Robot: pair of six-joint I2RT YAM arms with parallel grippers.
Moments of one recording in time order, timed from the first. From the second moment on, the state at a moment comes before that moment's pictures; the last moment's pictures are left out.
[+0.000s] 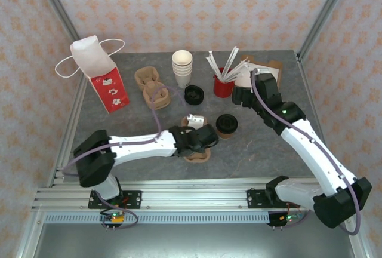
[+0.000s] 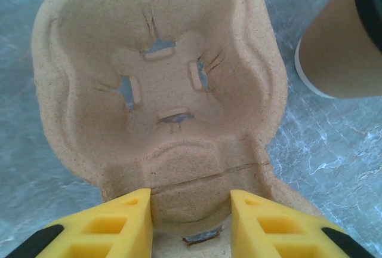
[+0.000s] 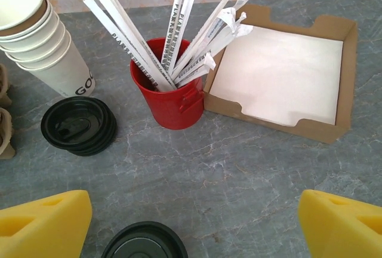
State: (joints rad) left arm -1.08 1.68 1.14 -0.66 -0.45 -0.89; right arm 0.45 1.10 1.13 -0.68 0.28 0.31
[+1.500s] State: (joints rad) left arm -1.08 1.67 1.19 -0.62 -0.40 -0.71; right arm 0.45 1.09 1.08 -0.70 0.22 0.32
